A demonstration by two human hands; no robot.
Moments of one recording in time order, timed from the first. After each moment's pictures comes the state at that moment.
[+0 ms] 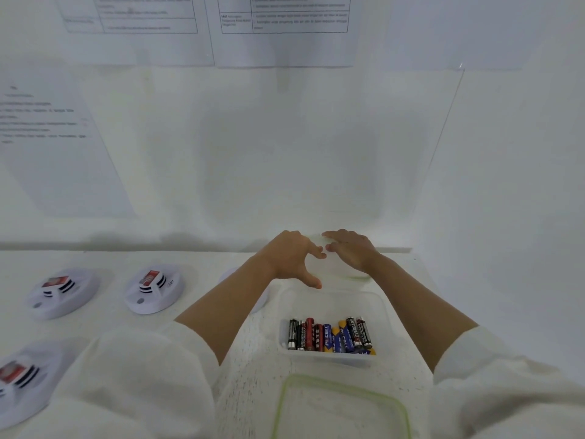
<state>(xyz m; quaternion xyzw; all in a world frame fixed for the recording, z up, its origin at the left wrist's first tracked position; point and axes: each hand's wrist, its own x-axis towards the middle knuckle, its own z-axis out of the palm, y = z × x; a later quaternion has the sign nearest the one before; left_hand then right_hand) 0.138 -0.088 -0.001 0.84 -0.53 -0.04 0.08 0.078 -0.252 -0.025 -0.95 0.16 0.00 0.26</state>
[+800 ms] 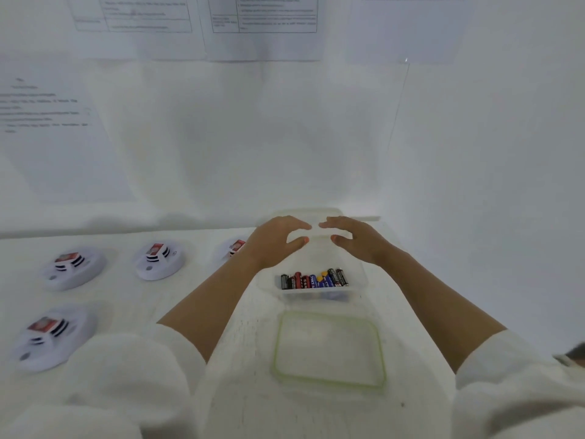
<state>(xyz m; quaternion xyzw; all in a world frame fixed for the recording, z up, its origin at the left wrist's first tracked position) 0.076 -0.037 -0.012 0.81 -0.52 0.02 0.26 -0.041 -0.214 -0.010 -0.95 0.10 -0.09 0.30</state>
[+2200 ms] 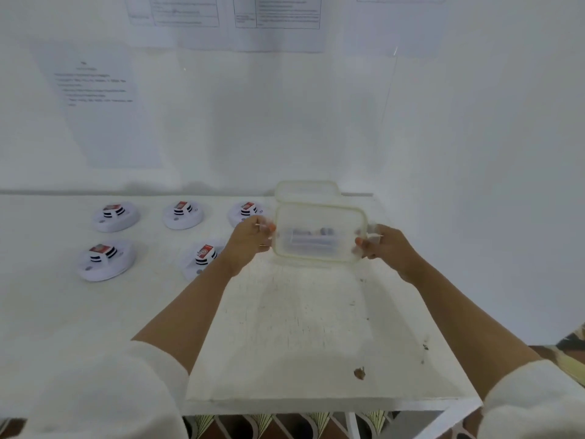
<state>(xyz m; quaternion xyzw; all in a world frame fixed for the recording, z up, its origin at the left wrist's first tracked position) -0.025 0.052 -0.025 0.69 -0.24 -0.20 0.65 -0.178 -0.186 -0.026 -0.79 0.16 -0.15 0.57</state>
